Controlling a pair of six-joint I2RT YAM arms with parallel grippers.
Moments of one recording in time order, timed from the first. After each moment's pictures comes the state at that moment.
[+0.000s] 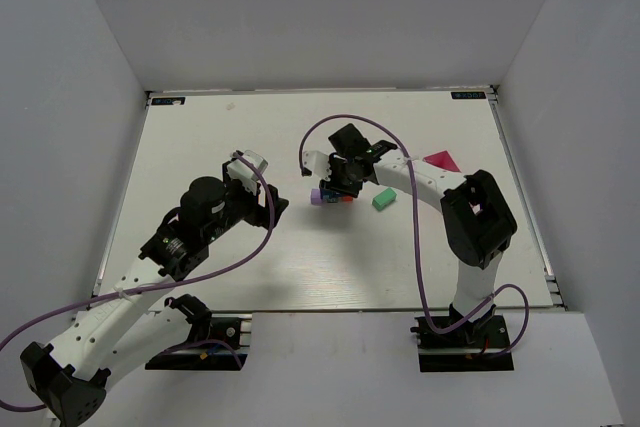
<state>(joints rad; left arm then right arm) -0.62 0.77 0.74 -0.27 0.02 -0.07 0.70 1.87 1.39 -0.57 -0.12 -0.79</state>
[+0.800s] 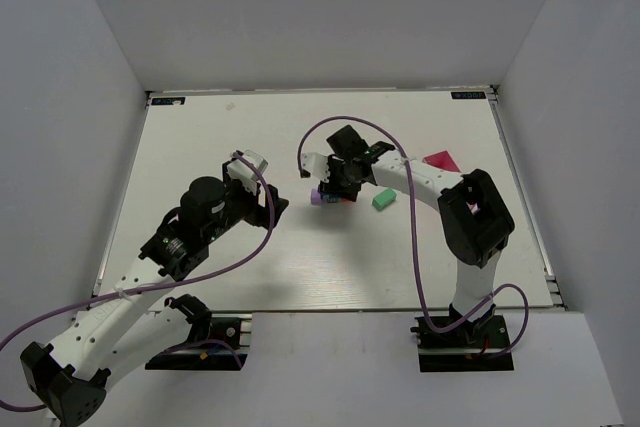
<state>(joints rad) -0.62 0.77 0.74 -0.27 0.02 -0.07 0.71 1.89 1.39 -0.56 -0.11 -0.80</state>
